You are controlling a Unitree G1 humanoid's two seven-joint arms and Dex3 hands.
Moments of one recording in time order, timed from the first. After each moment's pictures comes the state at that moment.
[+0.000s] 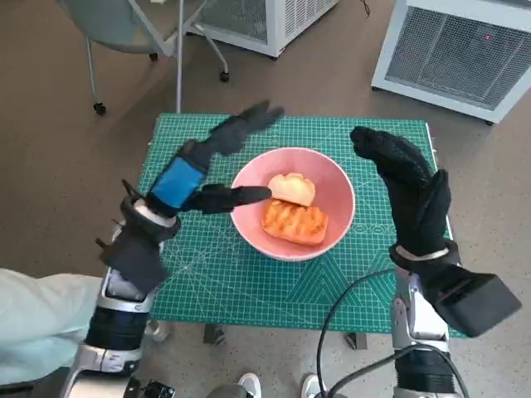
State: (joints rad) left arm -0.56 0.24 -0.01 0.26 -0.09 -0.50 -0.30; right arm -0.45 -0.08 -0.10 0.26 0.24 -0.59 0.37
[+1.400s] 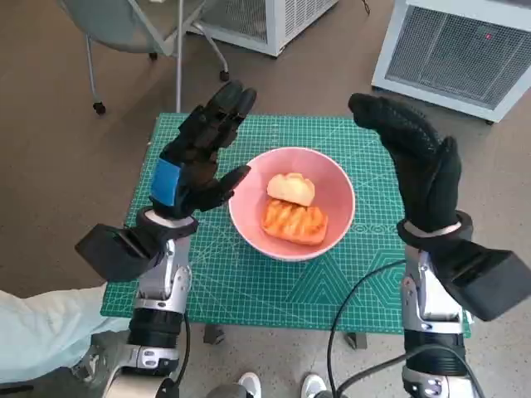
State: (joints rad) left arm -0.59 0.07 0.11 0.43 -0.29 -0.56 -0.39; right arm -0.57 -0.14 -0.10 0.23 0.22 -0.52 0.36
